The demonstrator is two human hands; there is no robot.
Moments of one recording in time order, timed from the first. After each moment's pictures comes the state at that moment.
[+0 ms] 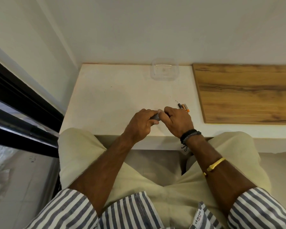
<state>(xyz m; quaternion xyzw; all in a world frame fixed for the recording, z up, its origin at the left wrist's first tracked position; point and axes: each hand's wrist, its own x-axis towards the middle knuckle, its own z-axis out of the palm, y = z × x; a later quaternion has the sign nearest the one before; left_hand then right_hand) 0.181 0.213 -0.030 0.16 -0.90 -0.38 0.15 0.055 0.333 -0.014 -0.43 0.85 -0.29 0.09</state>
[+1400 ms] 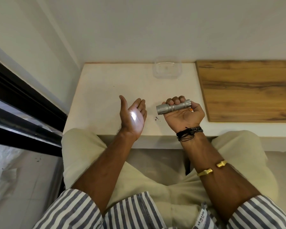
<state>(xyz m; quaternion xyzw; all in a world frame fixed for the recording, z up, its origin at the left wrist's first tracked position) 0.178 0.203 -0.004 0.31 -0.32 -0.87 0.20 0.066 0.312 0.013 0.15 0.15 -0.89 0.41</state>
